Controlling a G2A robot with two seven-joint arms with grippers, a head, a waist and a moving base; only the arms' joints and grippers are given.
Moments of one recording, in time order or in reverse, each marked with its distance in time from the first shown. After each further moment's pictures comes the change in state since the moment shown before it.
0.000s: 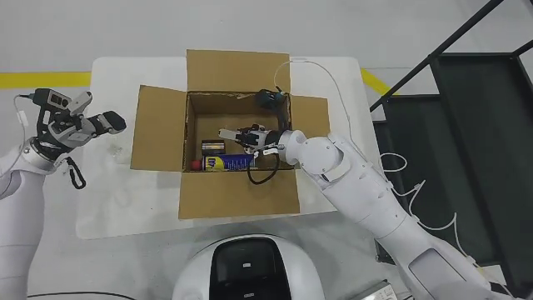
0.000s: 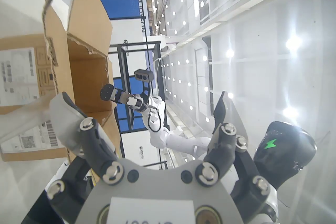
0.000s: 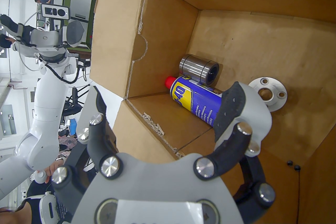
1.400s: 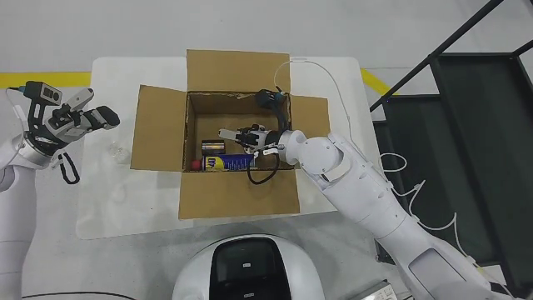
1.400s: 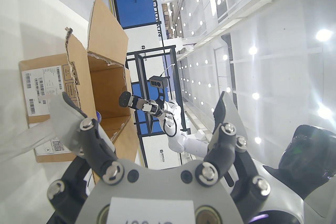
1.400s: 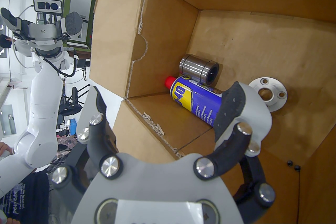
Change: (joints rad) left arm -0.025 0.007 0.001 0.004 0.068 -0.007 -0.021; right arm 0.000 0.000 0.000 0.000 0.000 0.000 0.000
